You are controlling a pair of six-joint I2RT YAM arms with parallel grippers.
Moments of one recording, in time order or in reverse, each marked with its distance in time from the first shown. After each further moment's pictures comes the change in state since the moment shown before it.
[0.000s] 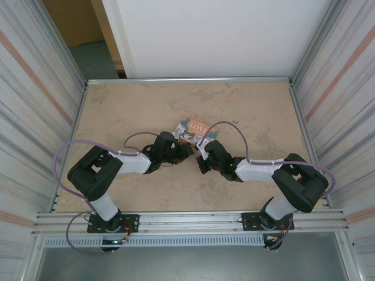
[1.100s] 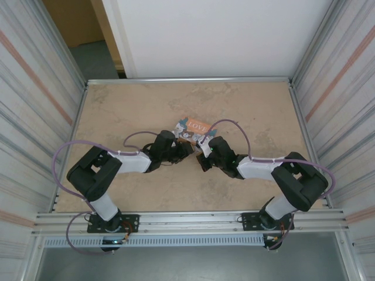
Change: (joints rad) left arm 0.000 -0.006 0.016 -0.032 -0.016 -0.020; right arm -0.071 0.012 0.000 0.047 -0.152 -0.044
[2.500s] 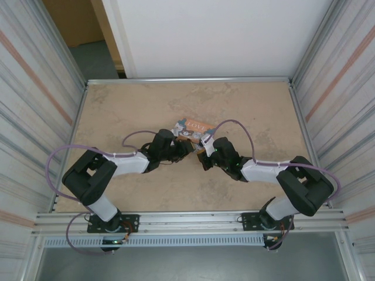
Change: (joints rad) left arm 0.000 -0.053 -0.002 -0.009 0.016 -0.028; right arm -0.016 -0.061 -0.058 0.090 -0.020 0.021
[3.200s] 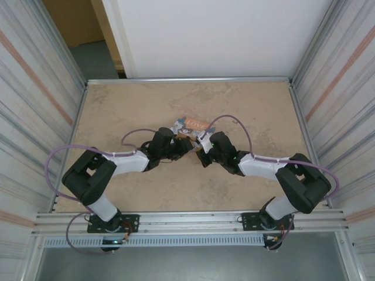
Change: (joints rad) left arm 0.008 0.000 0.020 -0.021 -0.020 0.016; right arm -0.009 0.032 0.111 -0.139 -0.003 -0.083
